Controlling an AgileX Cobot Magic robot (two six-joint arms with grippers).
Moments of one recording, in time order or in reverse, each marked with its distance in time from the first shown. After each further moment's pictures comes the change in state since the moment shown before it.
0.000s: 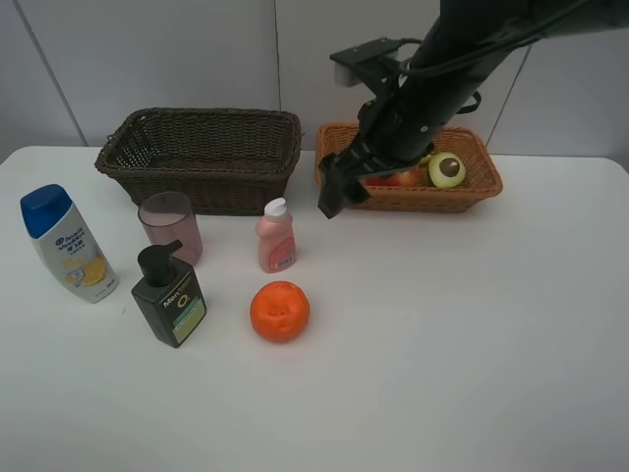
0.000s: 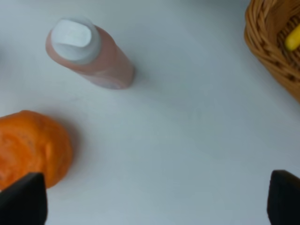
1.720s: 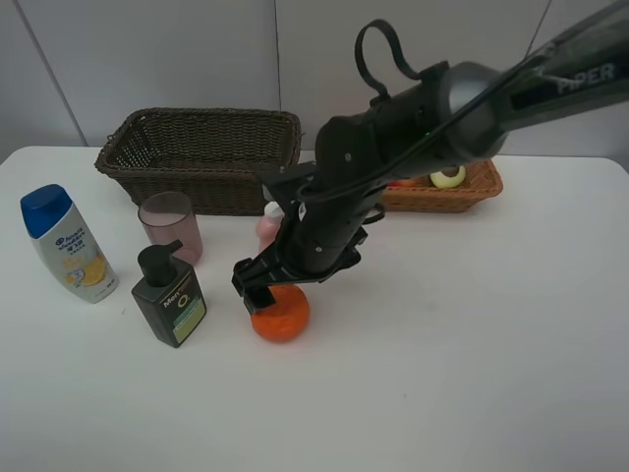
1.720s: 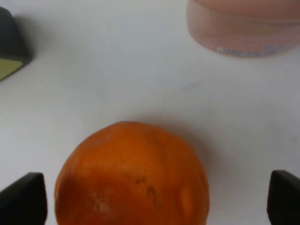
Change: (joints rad) left arm 0.000 0.000 0.000 0.000 0.000 0.000; right arm 0.223 0.237 0.071 0.023 -0.230 0.332
